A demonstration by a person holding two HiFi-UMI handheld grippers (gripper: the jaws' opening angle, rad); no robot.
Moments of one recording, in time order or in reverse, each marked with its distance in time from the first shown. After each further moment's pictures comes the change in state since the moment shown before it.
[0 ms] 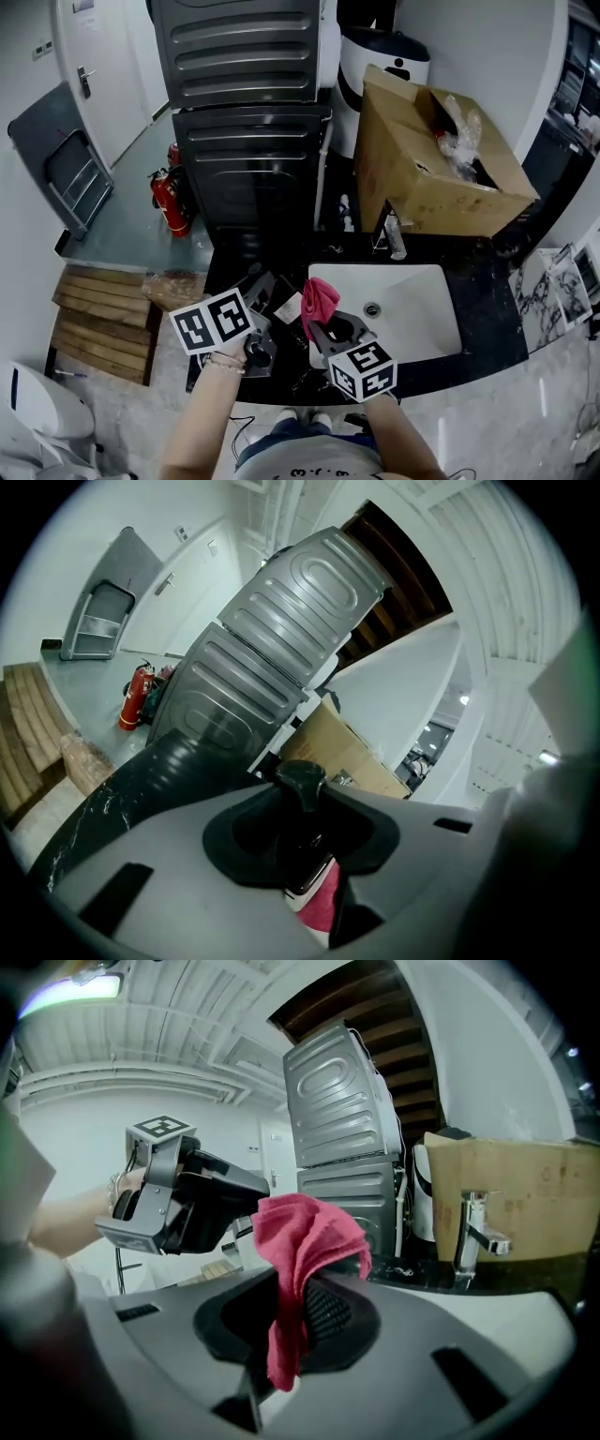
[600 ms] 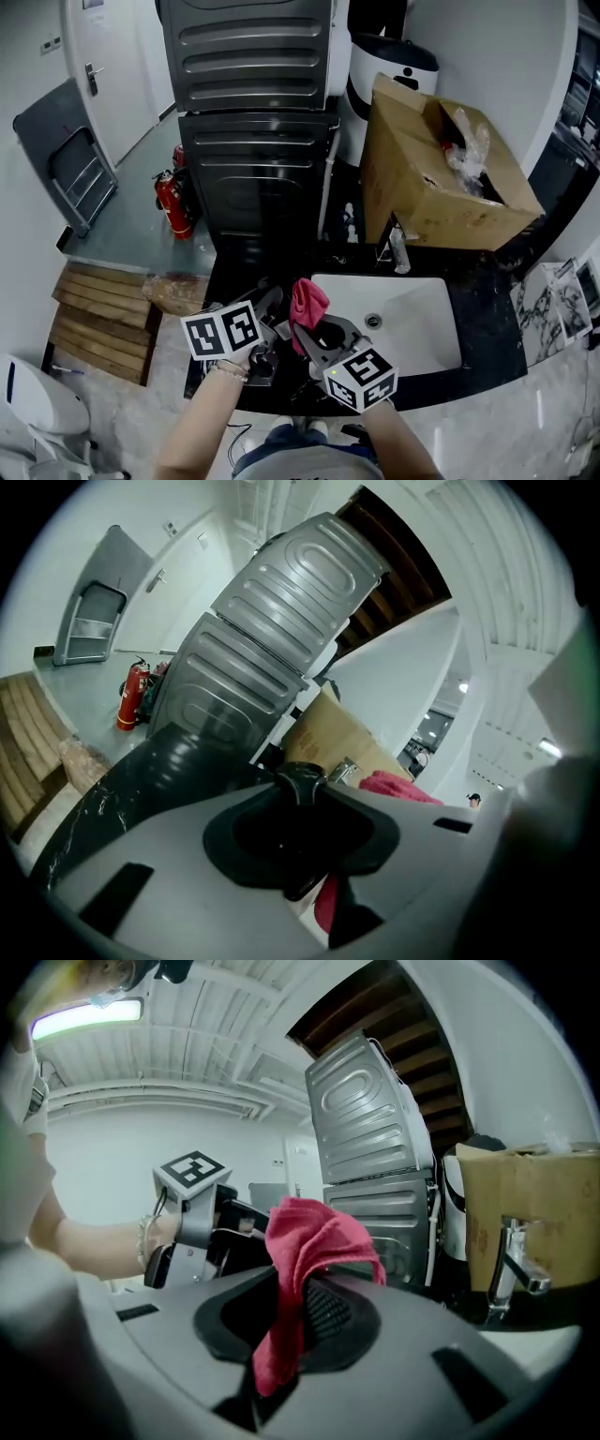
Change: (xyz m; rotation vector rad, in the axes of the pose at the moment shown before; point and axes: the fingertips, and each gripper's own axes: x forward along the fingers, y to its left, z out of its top) left arm 0.015 0.007 -0.016 0.045 0.057 0.004; right arm 0.008 0.031 0.043 -0.056 -0.092 0.158
